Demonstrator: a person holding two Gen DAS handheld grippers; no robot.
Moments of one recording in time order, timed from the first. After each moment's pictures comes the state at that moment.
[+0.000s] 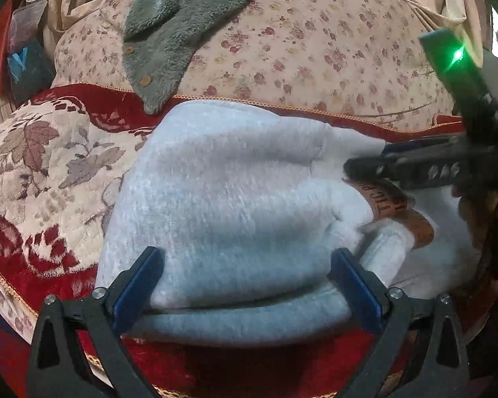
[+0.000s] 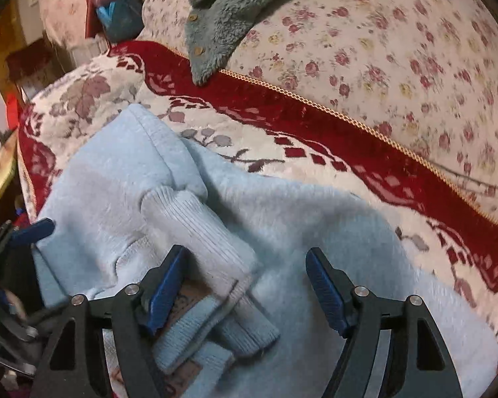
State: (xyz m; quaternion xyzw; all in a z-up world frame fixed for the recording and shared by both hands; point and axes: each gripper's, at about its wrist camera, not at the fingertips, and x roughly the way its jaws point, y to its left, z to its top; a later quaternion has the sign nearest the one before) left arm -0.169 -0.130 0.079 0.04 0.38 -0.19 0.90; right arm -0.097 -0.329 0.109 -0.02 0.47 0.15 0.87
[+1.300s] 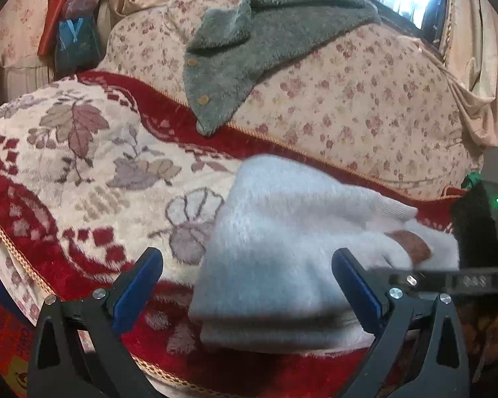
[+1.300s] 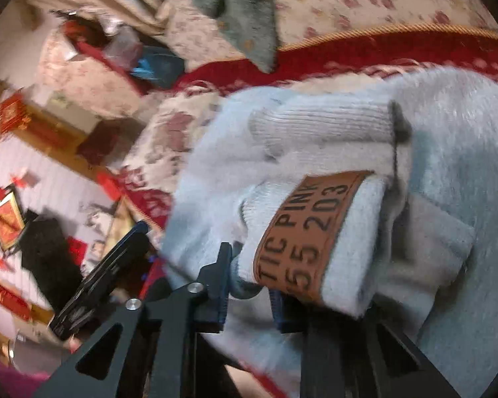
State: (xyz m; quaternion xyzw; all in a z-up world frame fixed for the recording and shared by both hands) left arm -0.155 -0.046 0.122 -0.07 0.34 -0.14 0.93; right arm -0.134 -0.300 0.095 0.26 0.47 0.33 0.78
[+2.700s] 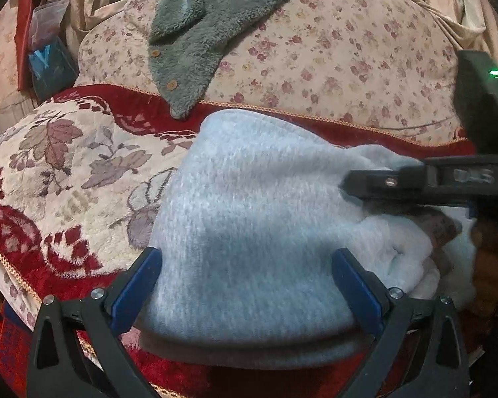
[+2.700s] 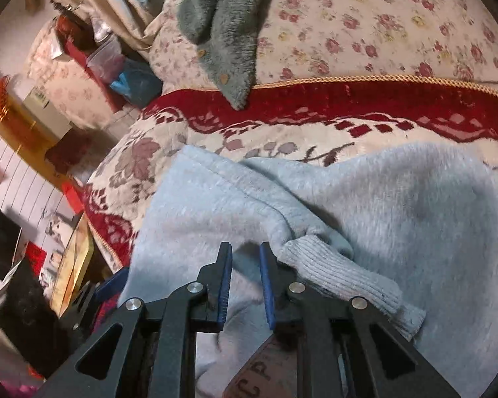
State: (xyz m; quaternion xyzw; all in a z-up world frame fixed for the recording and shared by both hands) left arm -0.157 -0.119 0.090 0.03 0.37 -0.13 0.92; right arm -0.103 -0.315 0.099 0.20 0.45 0.25 0.84
